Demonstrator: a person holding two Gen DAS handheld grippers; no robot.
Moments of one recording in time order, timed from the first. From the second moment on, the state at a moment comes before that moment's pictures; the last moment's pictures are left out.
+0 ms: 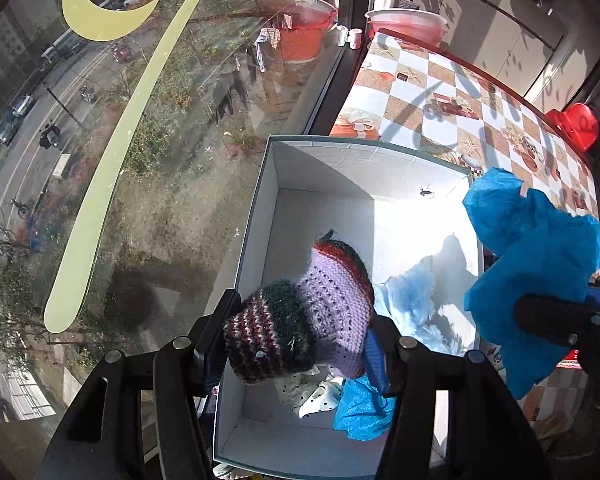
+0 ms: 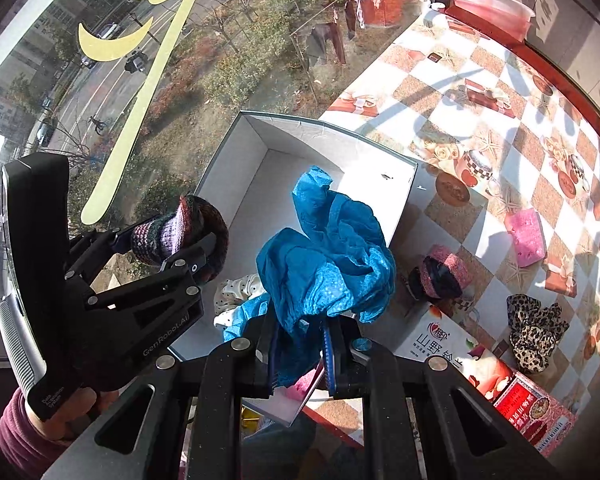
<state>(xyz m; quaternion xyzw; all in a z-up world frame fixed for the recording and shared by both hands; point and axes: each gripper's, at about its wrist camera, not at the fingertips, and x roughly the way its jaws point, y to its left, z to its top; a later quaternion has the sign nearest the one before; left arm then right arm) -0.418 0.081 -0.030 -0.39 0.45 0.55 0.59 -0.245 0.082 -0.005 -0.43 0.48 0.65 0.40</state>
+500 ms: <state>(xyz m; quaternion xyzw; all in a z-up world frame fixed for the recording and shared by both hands) -0.415 0.085 -0.035 -0.39 0.45 0.55 0.58 -0.253 0.097 -0.007 -0.44 0.47 0.65 0.41</state>
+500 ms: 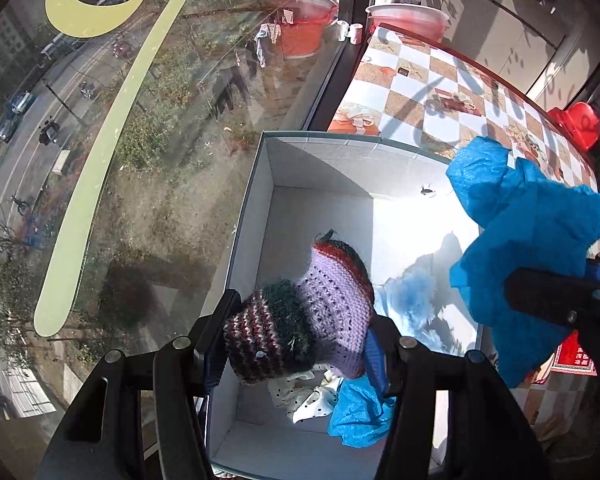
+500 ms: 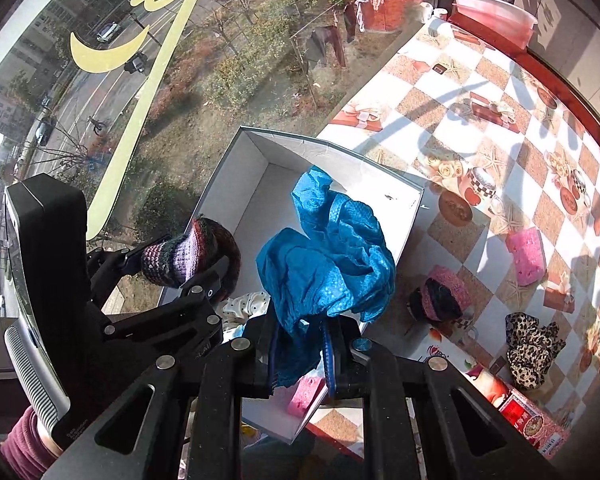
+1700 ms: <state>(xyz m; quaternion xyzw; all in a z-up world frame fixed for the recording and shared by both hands) -0.425 0.090 -0.041 -0.42 0.42 0.56 0.58 -0.260 0.112 -0.002 -0.45 0.43 0.64 0.44</state>
